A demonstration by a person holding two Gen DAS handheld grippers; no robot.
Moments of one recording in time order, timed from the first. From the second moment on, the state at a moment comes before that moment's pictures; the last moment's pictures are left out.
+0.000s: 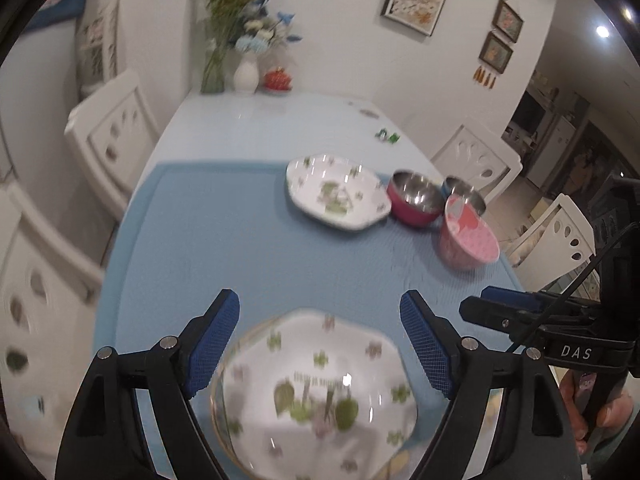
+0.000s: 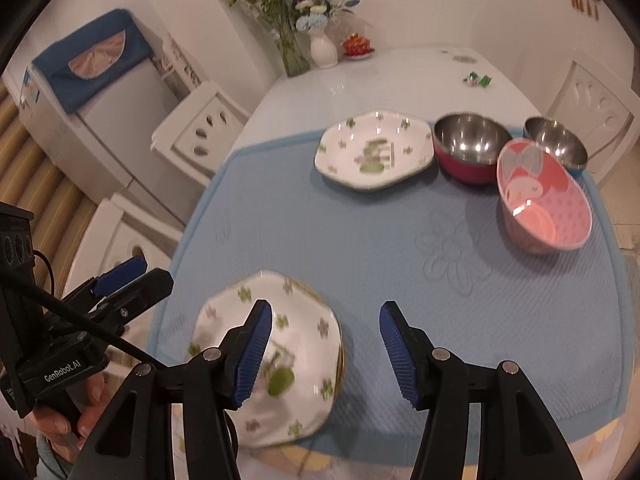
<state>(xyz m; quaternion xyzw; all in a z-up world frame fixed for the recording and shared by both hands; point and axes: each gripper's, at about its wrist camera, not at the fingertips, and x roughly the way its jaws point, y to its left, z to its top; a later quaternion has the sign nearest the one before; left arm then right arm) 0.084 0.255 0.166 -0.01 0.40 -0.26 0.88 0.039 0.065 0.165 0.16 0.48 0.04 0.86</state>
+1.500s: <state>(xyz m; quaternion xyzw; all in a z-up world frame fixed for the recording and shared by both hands) 0.351 0.146 0.012 -0.04 0.56 -0.27 0.78 0.261 0.001 0.022 0.21 0.56 -0.13 0.79</state>
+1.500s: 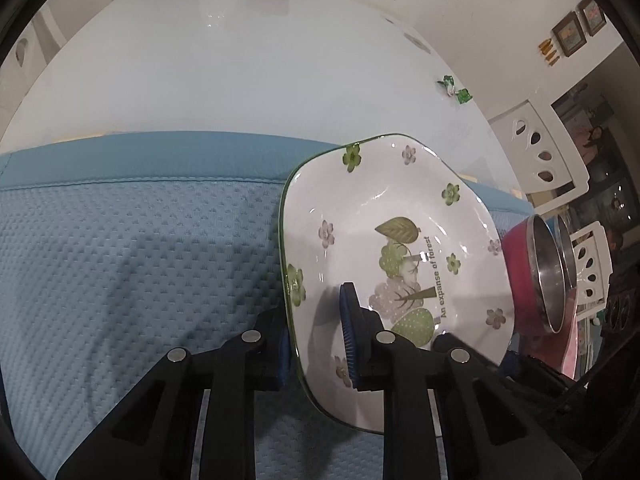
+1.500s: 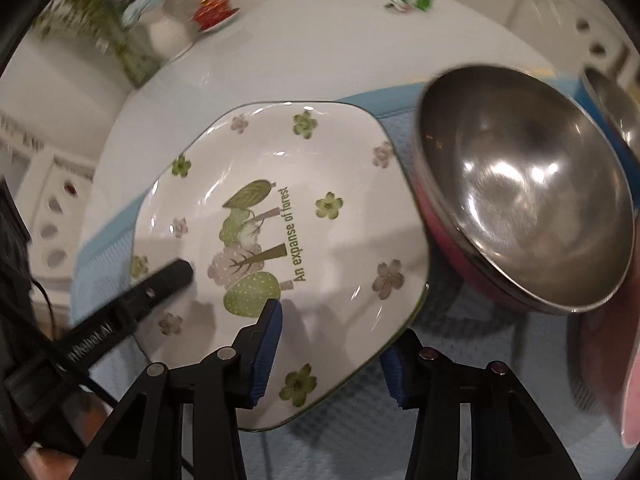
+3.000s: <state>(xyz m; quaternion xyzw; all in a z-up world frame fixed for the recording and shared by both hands) 0.337 0.206 0.022 0.03 0.49 -0.25 0.83 0.274 0.050 0.027 0.06 0.53 0.04 0.84</state>
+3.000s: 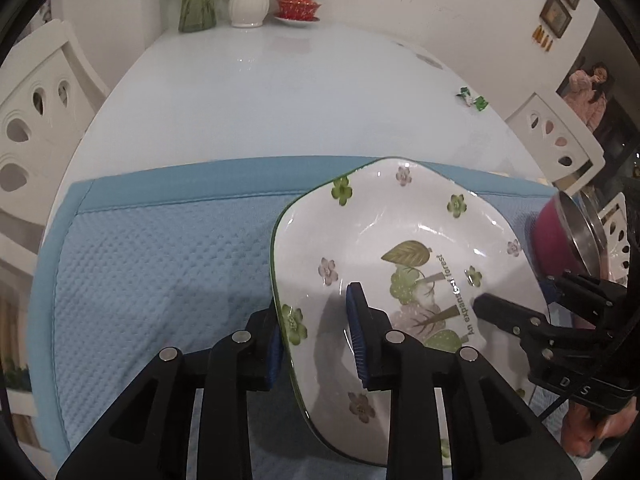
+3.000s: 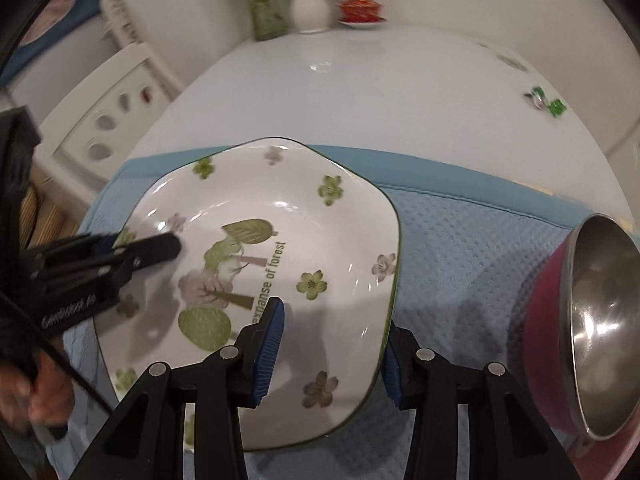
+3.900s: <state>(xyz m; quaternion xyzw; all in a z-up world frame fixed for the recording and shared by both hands) 0.205 0.261 0.120 0.03 0.41 -0.25 0.87 0.142 0.088 0.115 0.07 0.49 0.11 0.86</state>
